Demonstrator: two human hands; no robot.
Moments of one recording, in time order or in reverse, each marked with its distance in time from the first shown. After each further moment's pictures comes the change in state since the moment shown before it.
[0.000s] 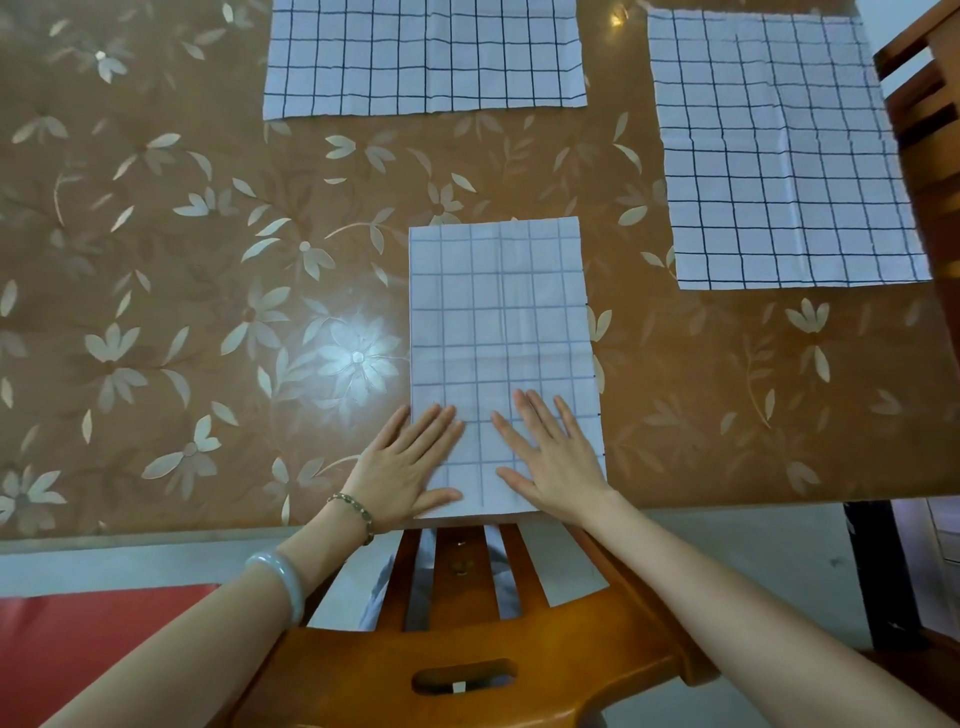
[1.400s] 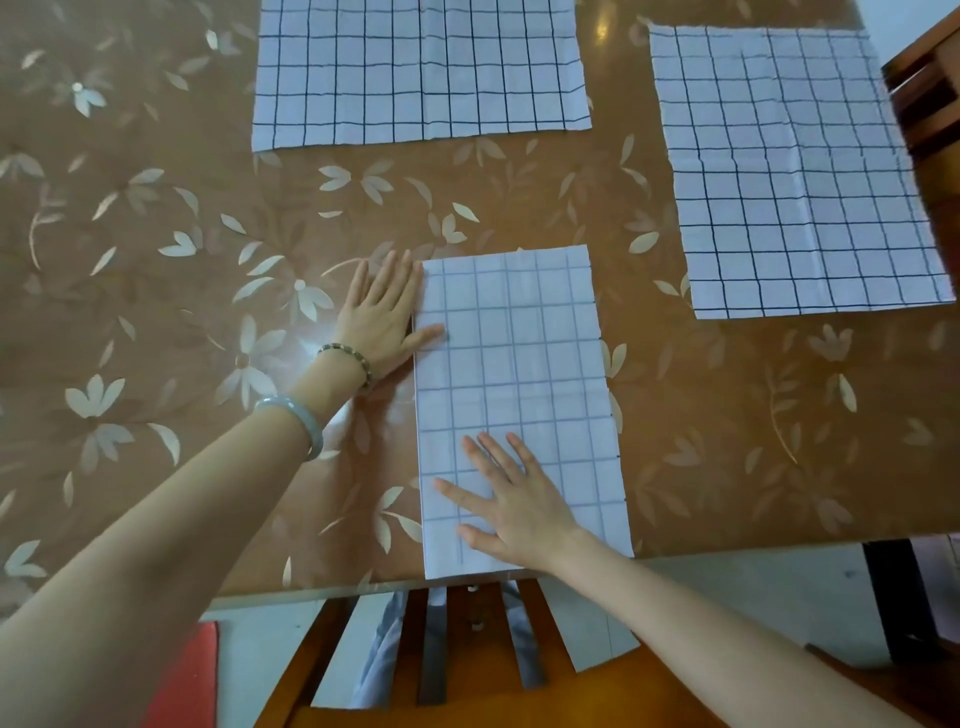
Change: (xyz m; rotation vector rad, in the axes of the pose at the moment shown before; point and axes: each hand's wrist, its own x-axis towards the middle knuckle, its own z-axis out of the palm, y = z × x) left_hand 0.139 -0.136 -0.078 0.041 0.118 -0.274; right_hand 0.038 -0.041 0.002 0.000 0.153 -0.198
